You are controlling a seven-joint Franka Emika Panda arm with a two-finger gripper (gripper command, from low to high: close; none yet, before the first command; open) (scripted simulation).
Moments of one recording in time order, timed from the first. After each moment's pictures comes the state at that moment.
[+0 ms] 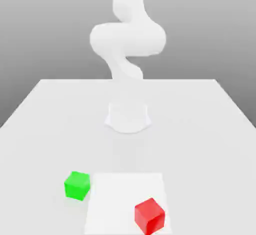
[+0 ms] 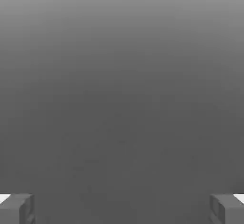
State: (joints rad) arm 0.03 -0.71 -0.02 -2.32 0.01 2.33 0.75
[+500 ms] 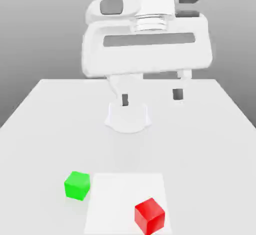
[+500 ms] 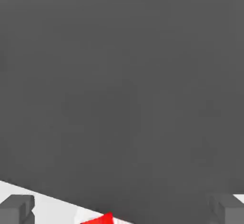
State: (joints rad) arm 0.15 -0.16 -0.07 -2.41 0.08 2.54 0.45
